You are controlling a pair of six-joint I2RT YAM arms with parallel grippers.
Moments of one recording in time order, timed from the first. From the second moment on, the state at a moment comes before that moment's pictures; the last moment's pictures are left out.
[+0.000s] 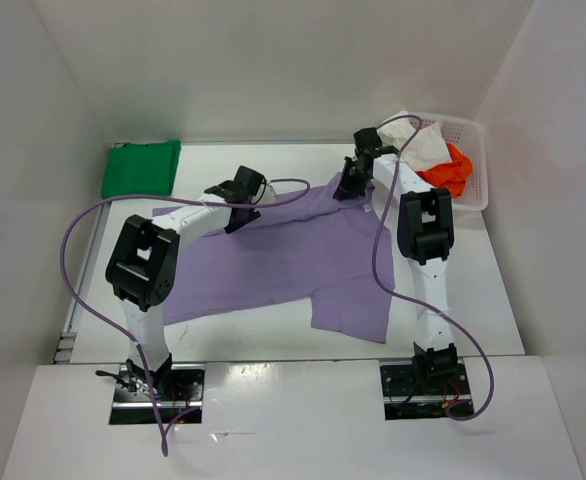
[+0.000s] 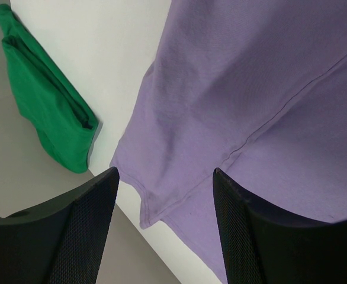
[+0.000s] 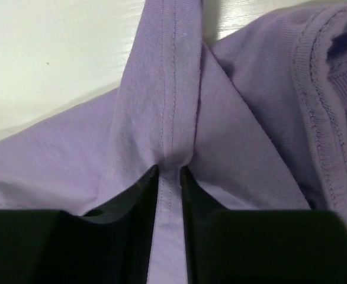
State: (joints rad) left arm -0.44 1.93 1.39 -0.46 -0.49 0.67; right arm 0.19 2.39 2.02 -0.68 -0.23 0.54
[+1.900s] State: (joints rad) left arm -0.77 1.88 1.50 -0.52 -0.14 0.51; right arm 0.12 1.78 1.19 -0.50 -0.36 0.67
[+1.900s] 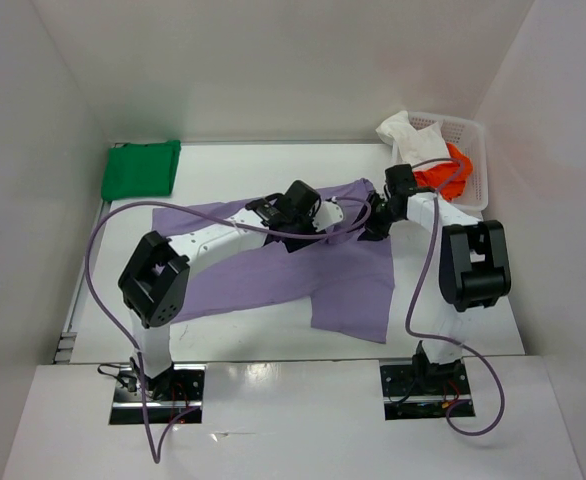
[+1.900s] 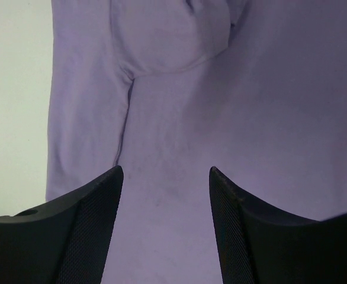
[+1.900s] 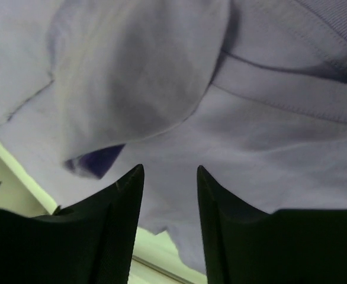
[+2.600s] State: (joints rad) left arm -0.76 1.94 1.50 -0.47 0.01 0.41; right arm 0.14 1.96 1.26 -0.40 -0.34 0.65
